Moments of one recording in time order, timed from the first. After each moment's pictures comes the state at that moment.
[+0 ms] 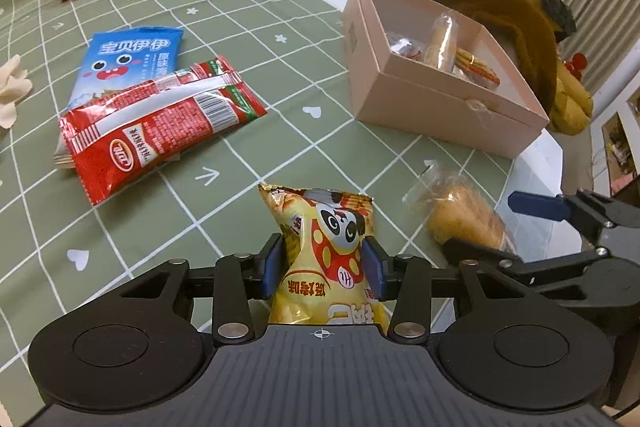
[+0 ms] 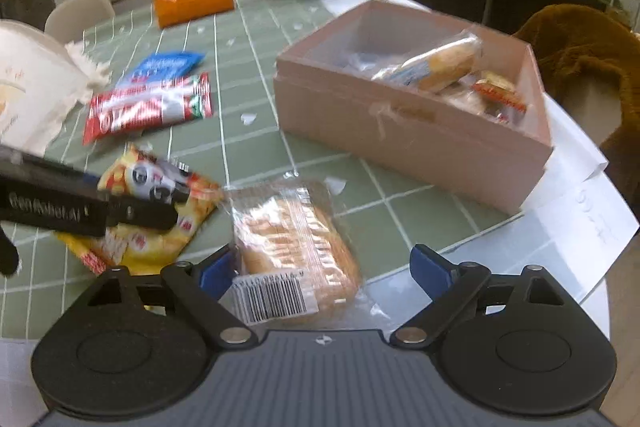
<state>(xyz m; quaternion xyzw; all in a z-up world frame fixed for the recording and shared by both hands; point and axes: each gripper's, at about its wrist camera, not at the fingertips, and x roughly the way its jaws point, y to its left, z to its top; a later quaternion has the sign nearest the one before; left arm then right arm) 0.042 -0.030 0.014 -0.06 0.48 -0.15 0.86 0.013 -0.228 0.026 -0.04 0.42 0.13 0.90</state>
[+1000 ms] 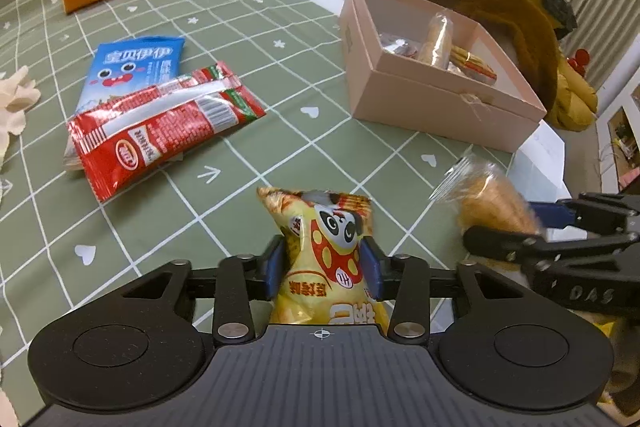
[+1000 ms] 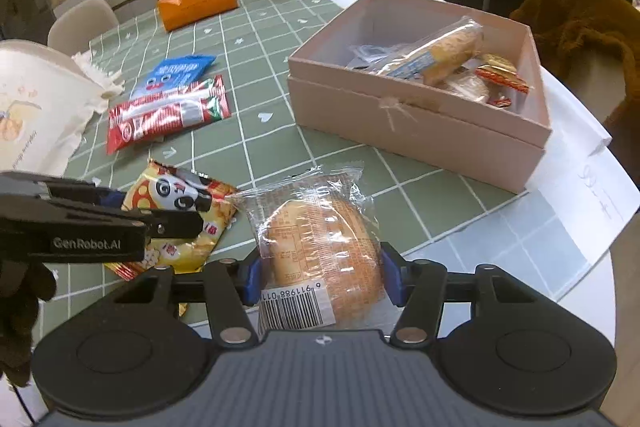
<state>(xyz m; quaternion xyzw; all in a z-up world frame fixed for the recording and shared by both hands) 0.030 -0.036 0.018 -0.04 0.47 -0.14 0.87 0.007 -0.231 0.044 0.00 0.45 0.14 0.88</state>
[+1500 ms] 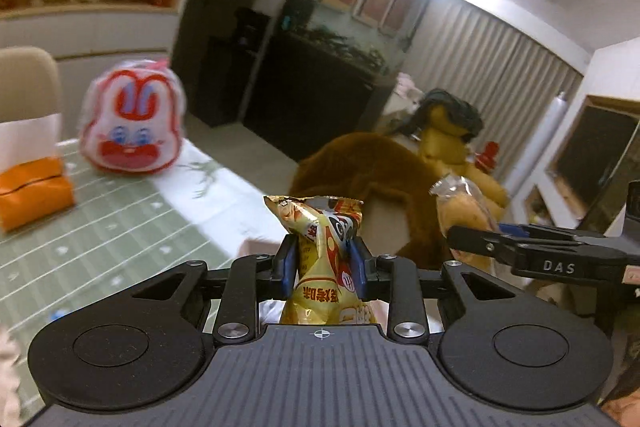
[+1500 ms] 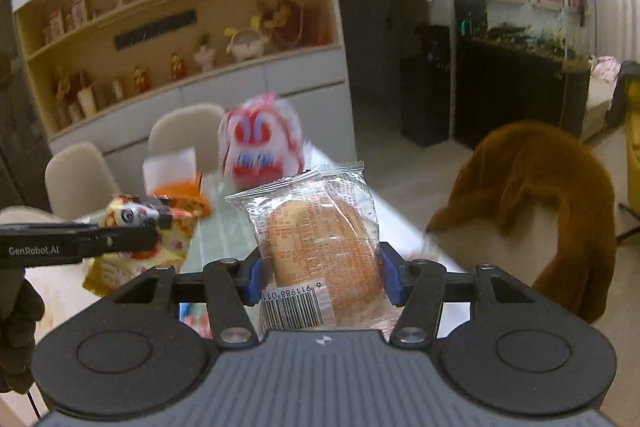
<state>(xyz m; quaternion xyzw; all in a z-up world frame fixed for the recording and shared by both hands) 0.132 -0.042 0.228 -0.11 0.31 -0.27 0.90 0.066 -0.307 0.248 0.04 0.28 0.11 0.95</state>
